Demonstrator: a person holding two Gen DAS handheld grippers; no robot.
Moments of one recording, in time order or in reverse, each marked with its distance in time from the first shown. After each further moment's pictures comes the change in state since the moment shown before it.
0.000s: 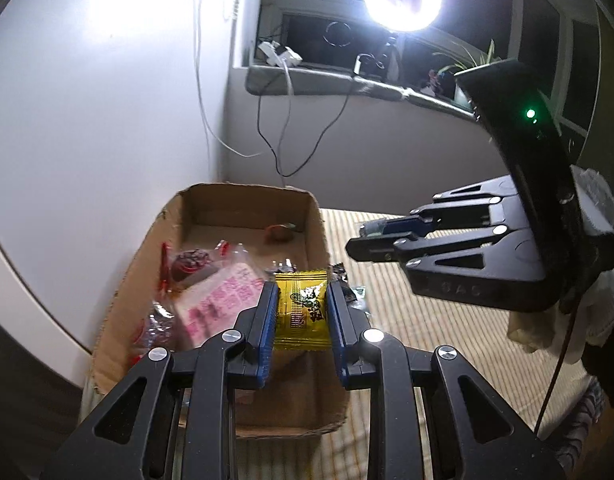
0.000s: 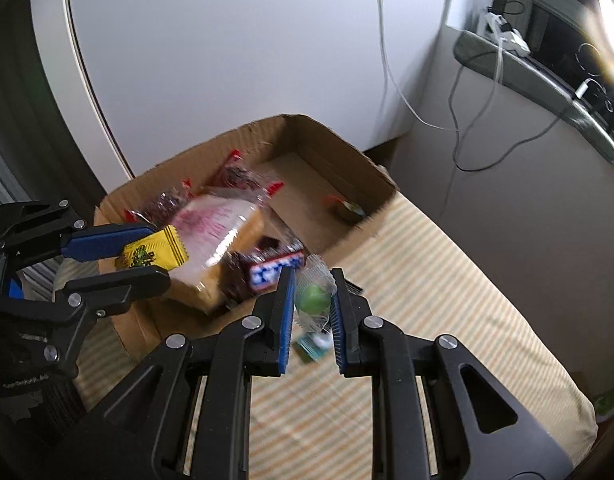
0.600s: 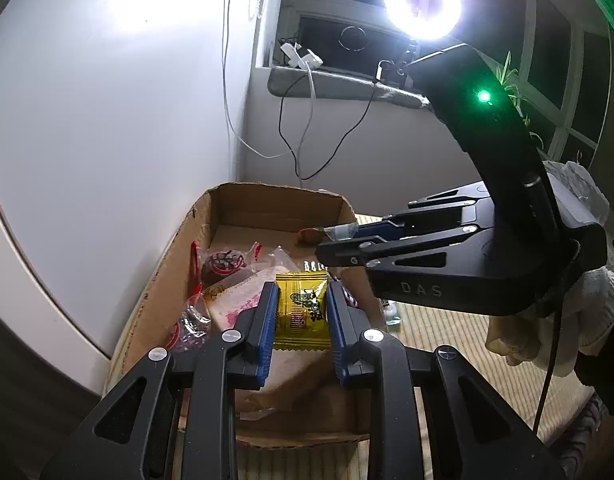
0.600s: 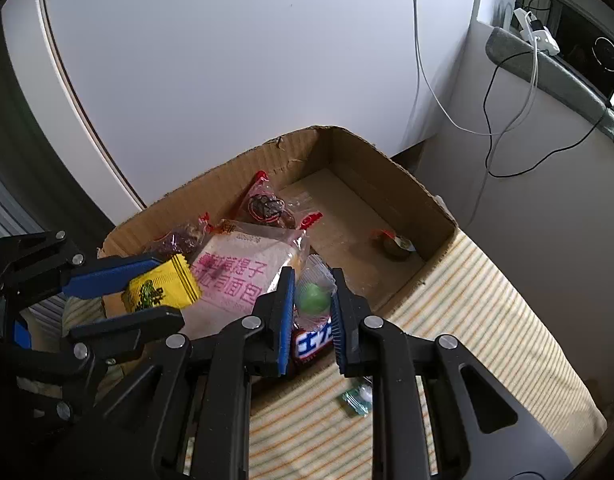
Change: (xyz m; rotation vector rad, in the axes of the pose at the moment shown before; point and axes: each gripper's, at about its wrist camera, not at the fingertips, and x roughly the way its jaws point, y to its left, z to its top) left arm 0.008 0.029 0.004 -0.027 -0.008 0.023; right arm 0.039 0.022 0.035 0.018 0.023 0.056
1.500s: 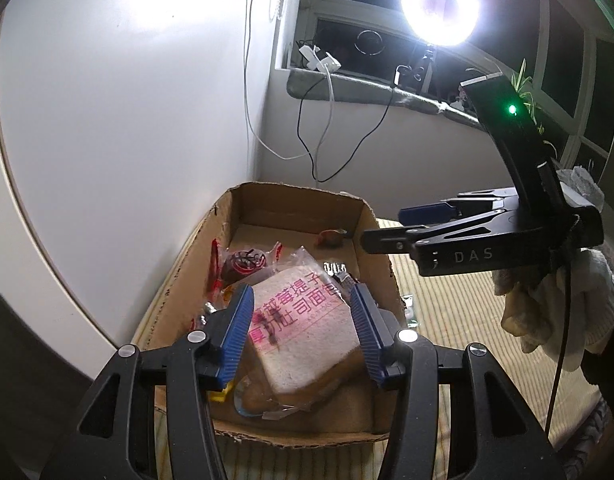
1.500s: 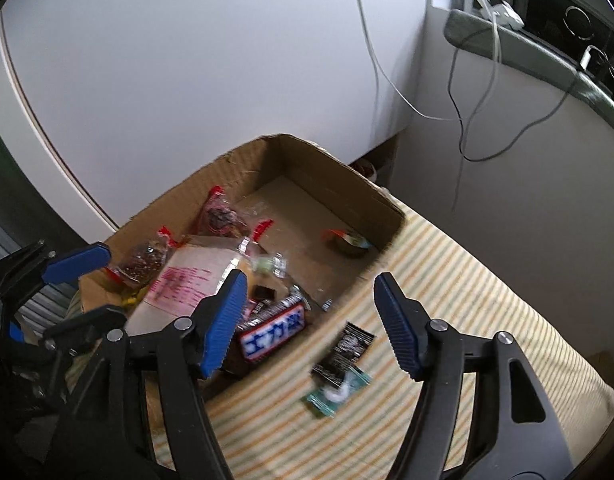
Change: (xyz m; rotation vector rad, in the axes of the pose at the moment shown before) left arm -0.002 0.009 -0.002 -0.032 -0.014 0.045; right arm -0.008 -0.044 -0.009 0.125 -0.031 -0.024
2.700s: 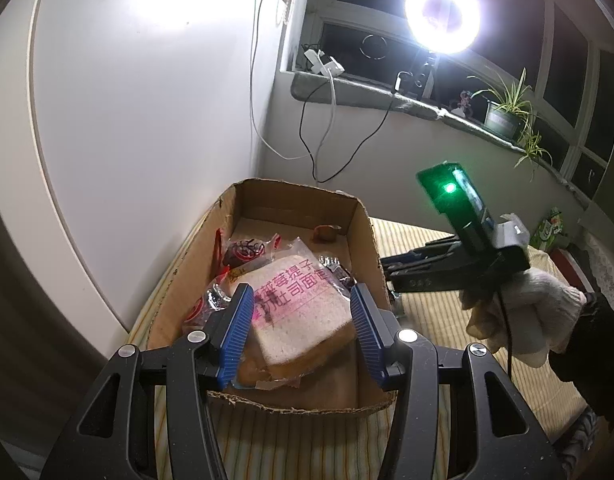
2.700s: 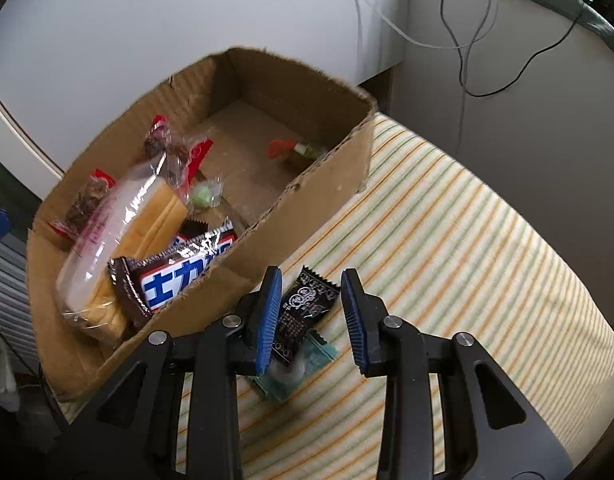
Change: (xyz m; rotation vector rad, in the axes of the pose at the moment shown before) left arm -0.019 -0.003 -0.007 -0.035 -0.003 0.002; right arm 0.059 -0.032 -0.034 0.030 0.171 0.036
